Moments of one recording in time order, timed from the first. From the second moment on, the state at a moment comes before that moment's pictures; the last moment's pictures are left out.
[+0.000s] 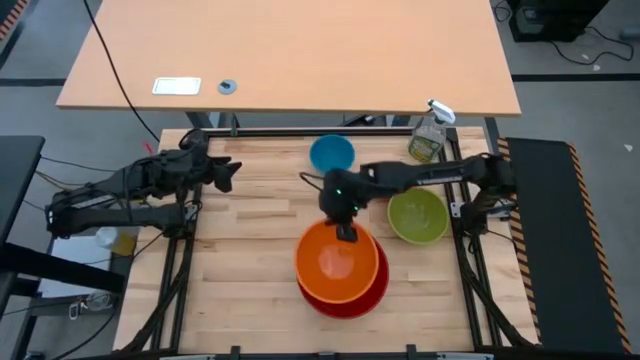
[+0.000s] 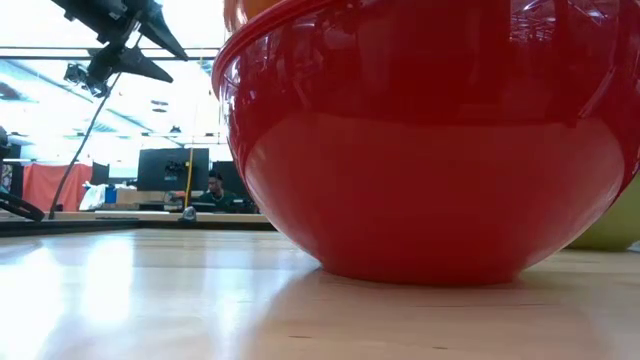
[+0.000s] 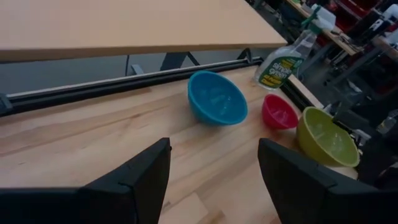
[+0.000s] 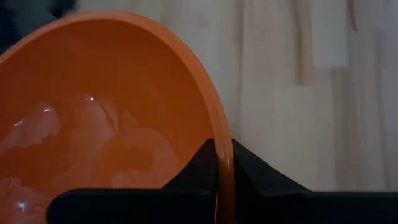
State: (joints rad) left arm 0.23 0.57 0.77 -0.65 -0.40 -0.70; right arm -0.03 1.74 1.46 -0.69 -0.26 0.05
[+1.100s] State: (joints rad) left arm 0.23 0.67 0.77 -0.60 -0.40 -0.72; right arm 0.03 1.65 1.13 -0.44 -0.15 0.08
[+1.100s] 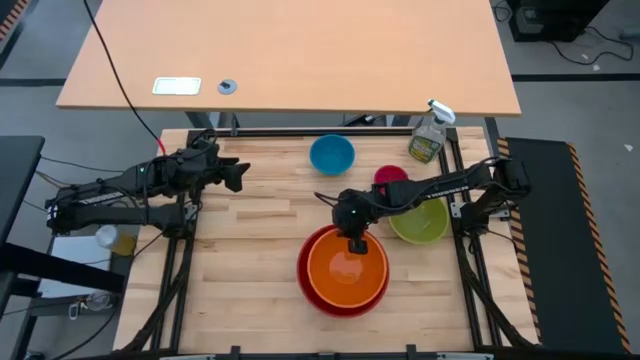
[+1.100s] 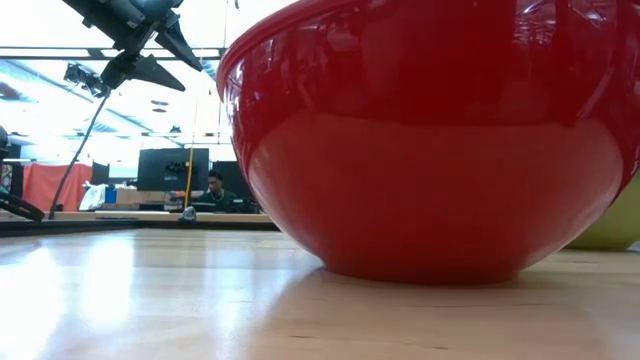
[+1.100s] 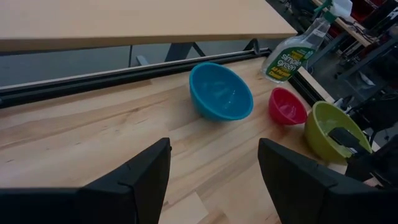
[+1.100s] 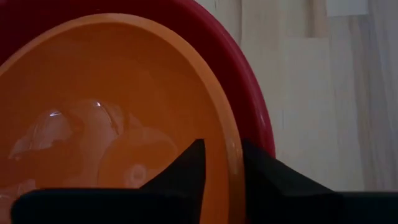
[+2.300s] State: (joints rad) left arm 0.22 0.72 0.77 -0.45 -0.31 -0.71; right arm -0.11 1.32 1.14 -0.88 -0.07 0.13
